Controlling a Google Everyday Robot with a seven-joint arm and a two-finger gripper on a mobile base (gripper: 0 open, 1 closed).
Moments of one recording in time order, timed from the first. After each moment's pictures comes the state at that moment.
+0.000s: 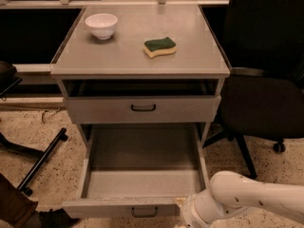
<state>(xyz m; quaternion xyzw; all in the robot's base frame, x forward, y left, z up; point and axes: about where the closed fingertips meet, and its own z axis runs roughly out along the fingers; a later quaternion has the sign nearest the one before) 0.324 -0.067 0.491 -0.53 0.78 0.29 0.14</state>
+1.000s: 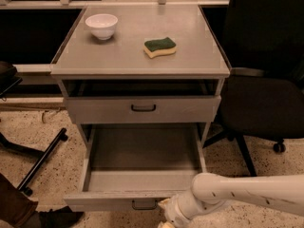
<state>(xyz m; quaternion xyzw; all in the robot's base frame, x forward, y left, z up) 0.351 -0.020 0.419 -0.52 0.77 0.33 0.14</state>
